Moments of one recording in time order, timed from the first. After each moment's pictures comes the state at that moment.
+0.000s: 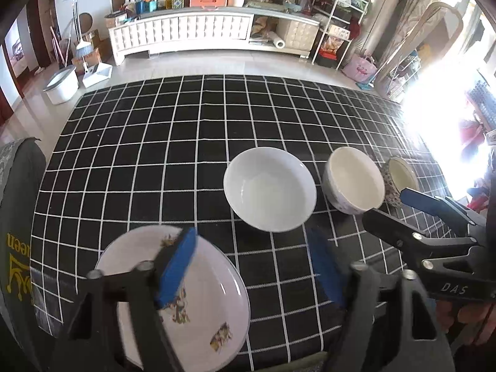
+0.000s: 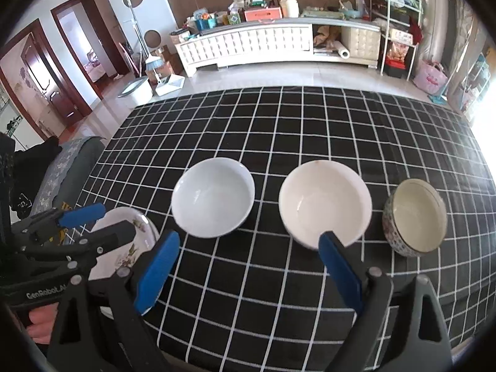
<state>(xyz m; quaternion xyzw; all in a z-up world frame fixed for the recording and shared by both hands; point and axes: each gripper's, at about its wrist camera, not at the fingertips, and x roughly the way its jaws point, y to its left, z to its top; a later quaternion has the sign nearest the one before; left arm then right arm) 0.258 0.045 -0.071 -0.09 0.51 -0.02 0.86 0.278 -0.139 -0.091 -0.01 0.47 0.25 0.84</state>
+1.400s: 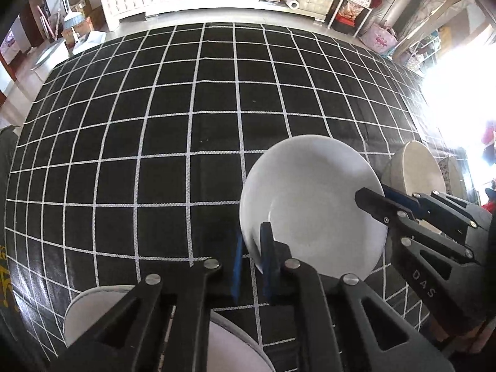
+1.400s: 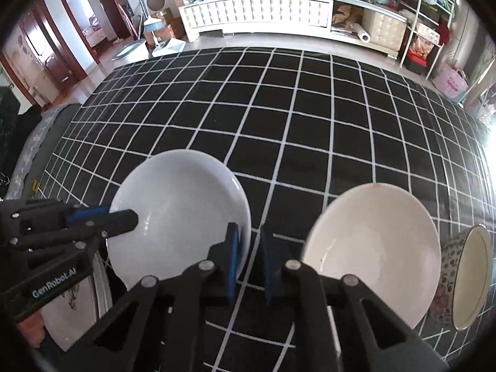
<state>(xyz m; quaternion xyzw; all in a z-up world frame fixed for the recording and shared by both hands) 0.344 0.052 -0.158 -0.09 0.58 -0.01 0.81 0.348 -0.097 -0.164 -0.07 0.51 0.26 0.81</state>
